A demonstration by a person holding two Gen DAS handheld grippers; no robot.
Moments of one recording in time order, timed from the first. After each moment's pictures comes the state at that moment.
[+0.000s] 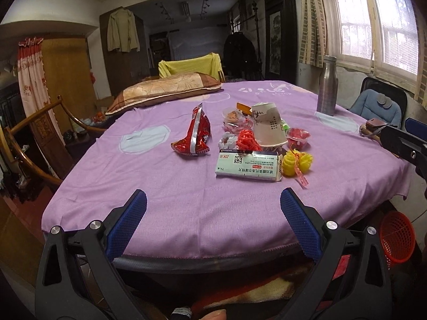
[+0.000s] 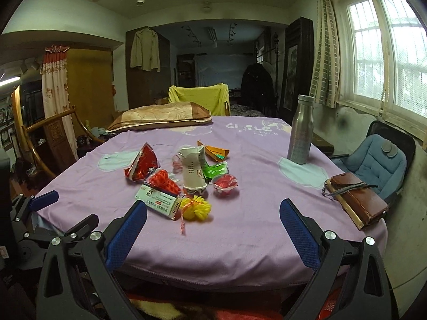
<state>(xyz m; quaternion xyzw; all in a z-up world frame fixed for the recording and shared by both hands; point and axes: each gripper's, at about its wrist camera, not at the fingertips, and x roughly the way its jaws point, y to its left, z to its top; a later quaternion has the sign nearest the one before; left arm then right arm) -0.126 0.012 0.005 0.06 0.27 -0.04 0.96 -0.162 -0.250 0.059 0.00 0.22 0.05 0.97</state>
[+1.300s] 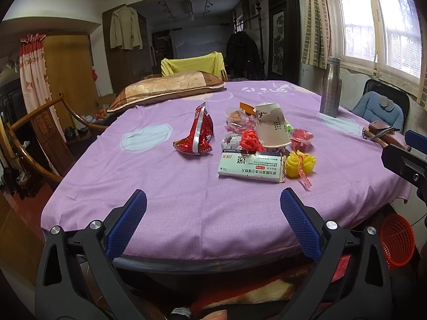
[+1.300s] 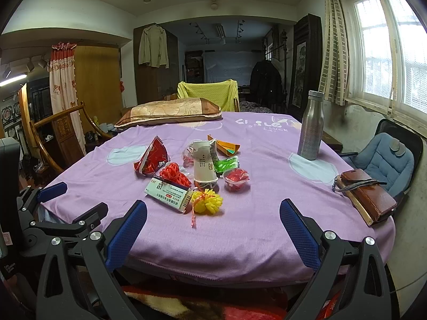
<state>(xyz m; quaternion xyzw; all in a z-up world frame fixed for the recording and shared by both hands) -0.123 0.014 0.001 0.06 0.27 -0.03 0.96 -0.164 -0.244 0.052 0.00 0.24 0.08 0.97</state>
